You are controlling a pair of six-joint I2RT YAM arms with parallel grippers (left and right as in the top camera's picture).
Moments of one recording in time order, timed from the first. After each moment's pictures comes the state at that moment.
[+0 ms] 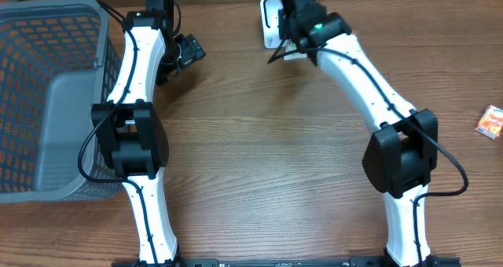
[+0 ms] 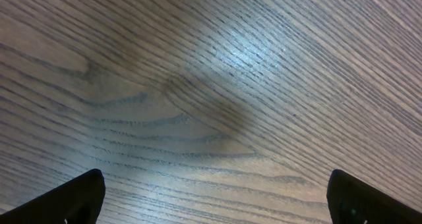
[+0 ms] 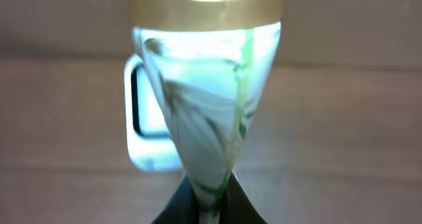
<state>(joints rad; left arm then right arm) 0.01 2.35 2.13 -1.12 0.03 -0.60 0.43 2.24 2.11 -0.63 0.31 0.28</state>
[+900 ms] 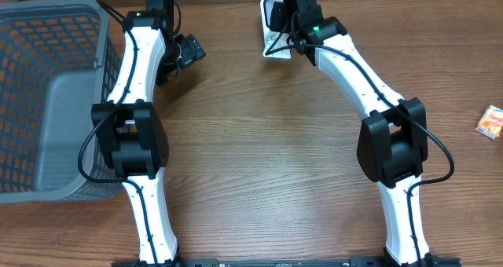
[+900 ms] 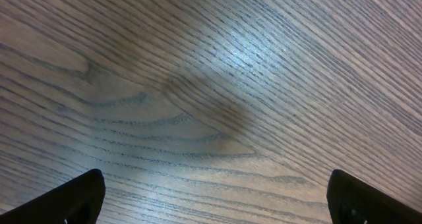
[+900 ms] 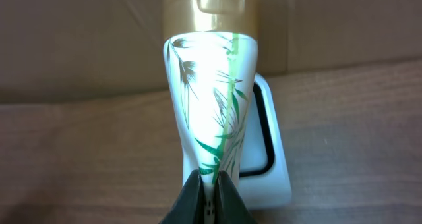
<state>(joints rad) 0.01 2.35 2.13 -1.12 0.03 -0.60 0.40 2.34 2.11 -0.40 0.13 0.46</state>
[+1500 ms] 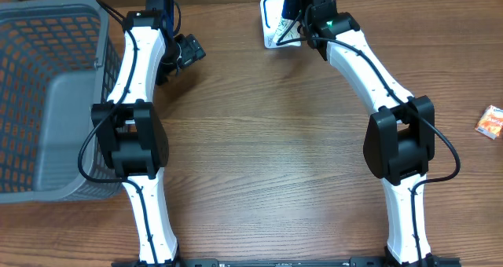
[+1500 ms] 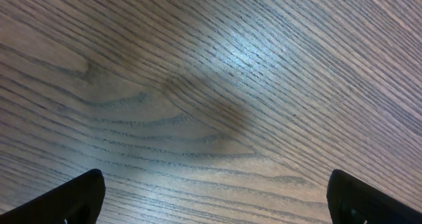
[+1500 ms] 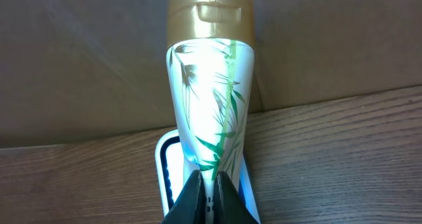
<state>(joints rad) 0.01 2.35 2.13 -1.12 0.03 -0.60 0.35 2.34 2.11 -0.32 0.14 0.48</state>
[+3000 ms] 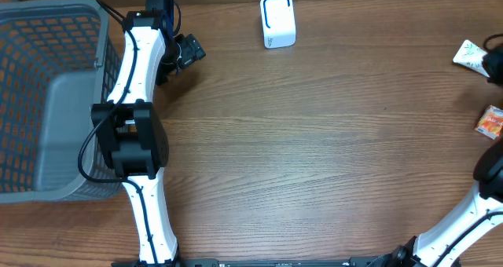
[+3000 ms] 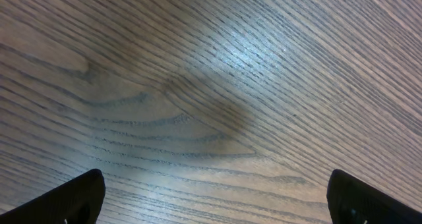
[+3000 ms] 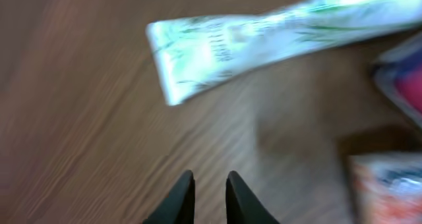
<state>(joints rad) 0.01 2.35 2.13 -1.12 0.03 -0.60 -0.54 2.16 1.88 -0.82 -0.20 0.39</state>
